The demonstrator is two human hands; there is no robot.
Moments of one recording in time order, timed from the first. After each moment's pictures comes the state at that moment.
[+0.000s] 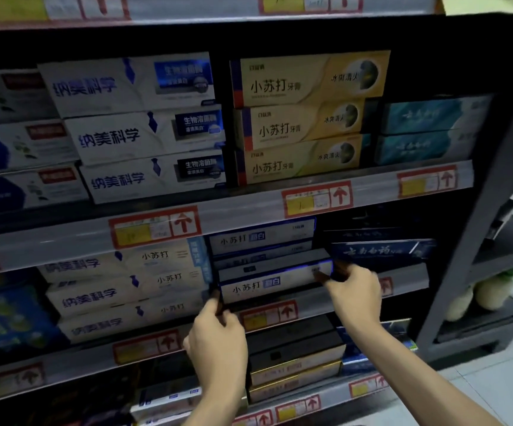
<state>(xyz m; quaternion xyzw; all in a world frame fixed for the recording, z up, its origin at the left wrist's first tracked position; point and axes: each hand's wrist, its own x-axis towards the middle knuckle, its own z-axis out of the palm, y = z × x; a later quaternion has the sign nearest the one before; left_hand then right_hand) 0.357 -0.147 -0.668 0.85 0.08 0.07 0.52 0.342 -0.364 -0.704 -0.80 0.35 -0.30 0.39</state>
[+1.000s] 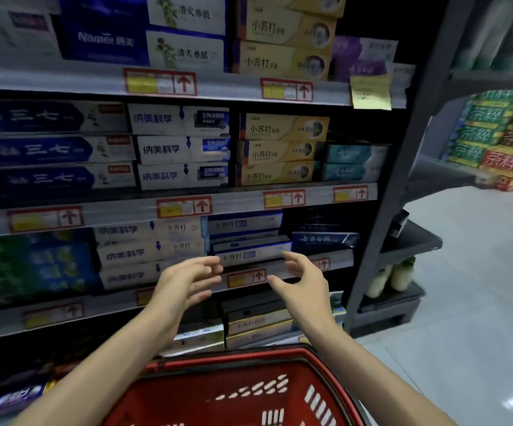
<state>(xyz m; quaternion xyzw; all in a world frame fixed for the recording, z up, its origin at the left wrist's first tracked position) 0.283 -0.024 -0.566 0.68 -0.10 -0.19 0.70 0.186 -0.222 -0.592 -0.80 0.23 -0.27 0.49</state>
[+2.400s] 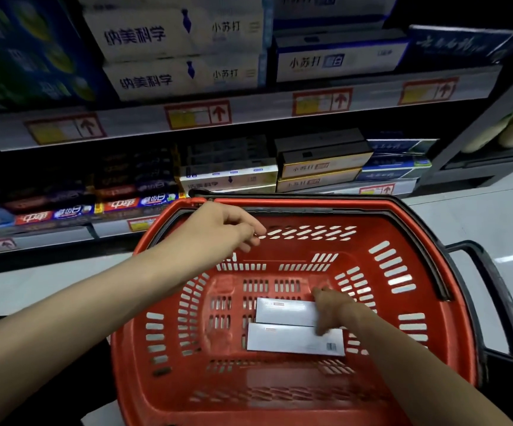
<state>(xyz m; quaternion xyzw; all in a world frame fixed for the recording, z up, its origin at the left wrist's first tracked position) 0.260 0.043 -0.697 0.83 -0.13 -0.34 0.43 0.130 -0.193 -0.959 -0.87 0.15 0.45 0.11</state>
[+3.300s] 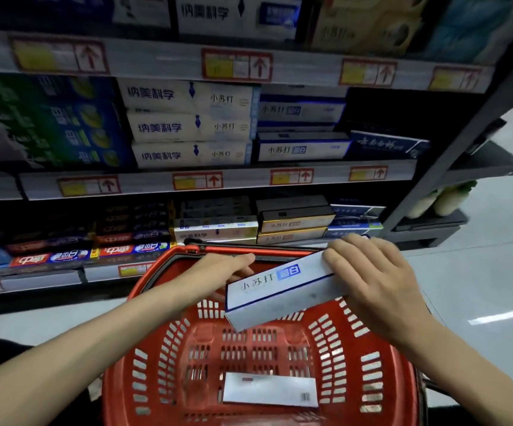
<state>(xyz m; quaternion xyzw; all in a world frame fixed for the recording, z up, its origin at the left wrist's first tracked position) 0.253 0.039 -0.696 0.79 -0.10 -0.41 0.45 0.100 -0.205 -0.667 -0.93 -0.12 -0.32 -0.14</state>
